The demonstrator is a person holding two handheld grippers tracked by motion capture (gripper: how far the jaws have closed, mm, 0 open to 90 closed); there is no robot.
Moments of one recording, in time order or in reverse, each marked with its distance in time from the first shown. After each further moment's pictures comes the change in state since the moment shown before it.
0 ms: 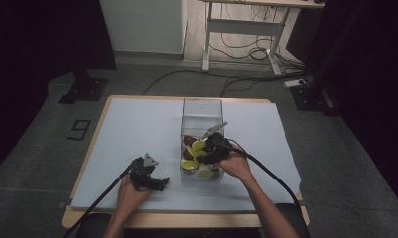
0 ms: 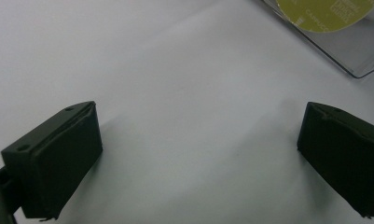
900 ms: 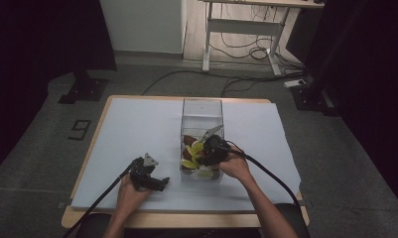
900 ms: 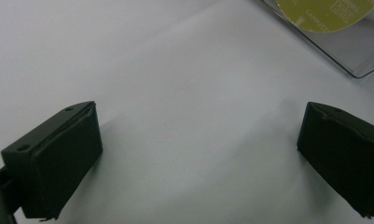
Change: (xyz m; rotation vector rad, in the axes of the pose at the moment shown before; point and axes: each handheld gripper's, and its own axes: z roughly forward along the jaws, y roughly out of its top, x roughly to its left) left arm 0.000 0.000 0.000 0.000 0.000 0.000; right arm 0.006 0.000 0.003 0.040 -0.013 -0.053
